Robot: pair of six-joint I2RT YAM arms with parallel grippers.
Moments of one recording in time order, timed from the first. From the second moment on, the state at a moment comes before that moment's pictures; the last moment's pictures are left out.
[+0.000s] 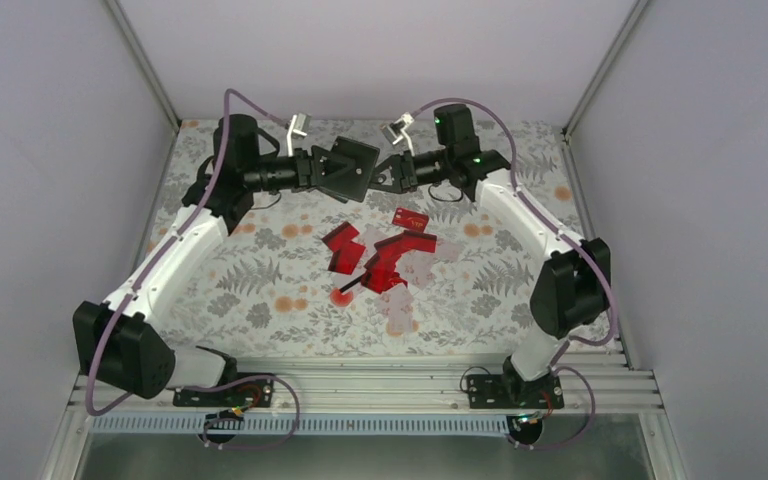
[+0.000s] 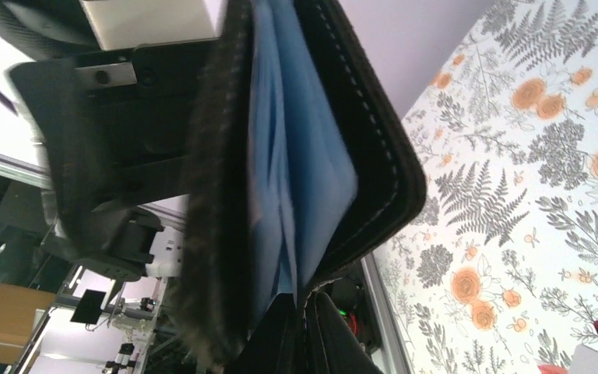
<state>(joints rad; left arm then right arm) -0.32 1.35 1.22 -0.14 0.96 -0.78 0.44 1.70 1.52 -0.39 -1.27 0.50</state>
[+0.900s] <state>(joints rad) -0.28 1.12 1.12 -0.89 0.12 -0.45 0.70 2.33 1.88 -0.66 -0.98 0.65</state>
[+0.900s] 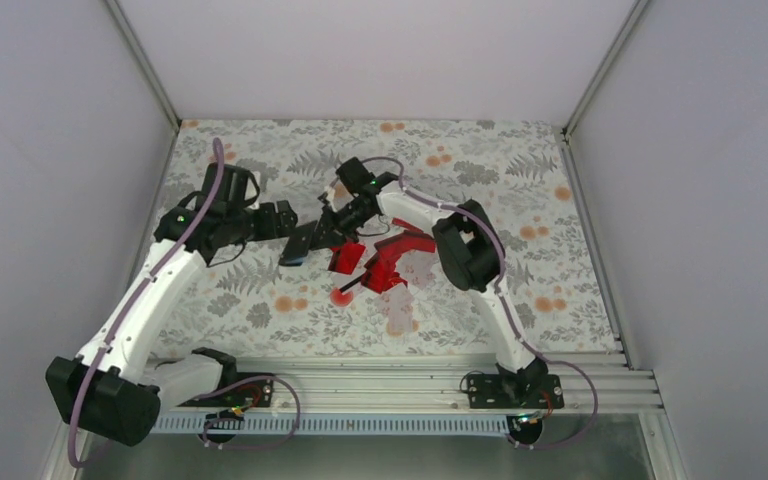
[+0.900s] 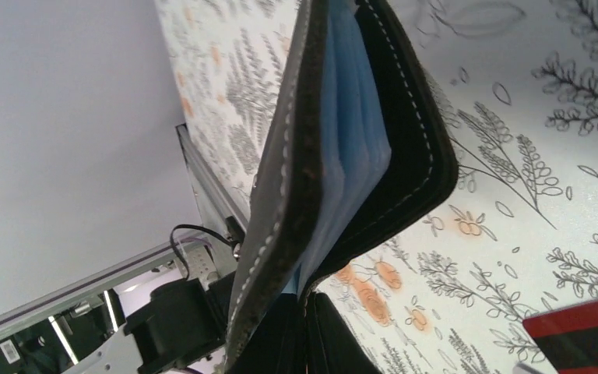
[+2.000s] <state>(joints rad) -0.64 1.40 0.91 -0.74 -0.10 -0.38 0.72 2.37 1.87 -0.94 -0.94 0.53</state>
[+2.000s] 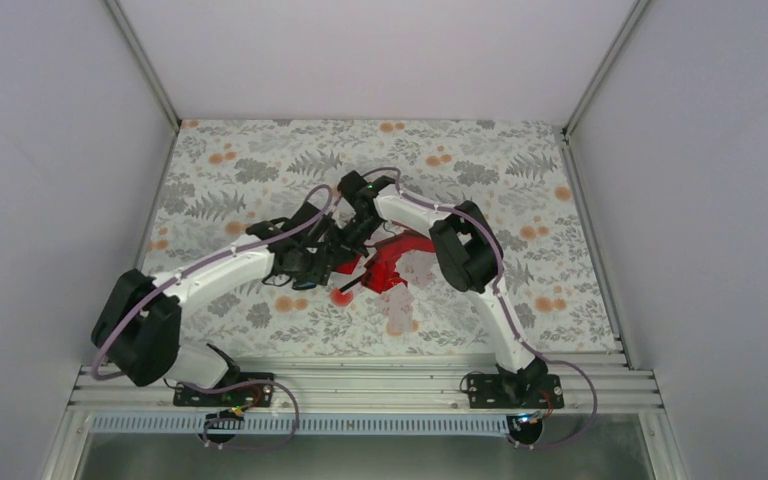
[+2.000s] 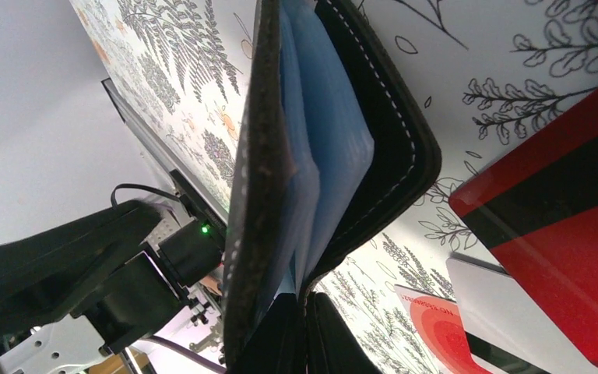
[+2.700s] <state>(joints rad) -0.64 1.46 0.96 -0.79 -0.23 -0.44 0.72 2.36 1.83 -0.97 -0.89 0.48</state>
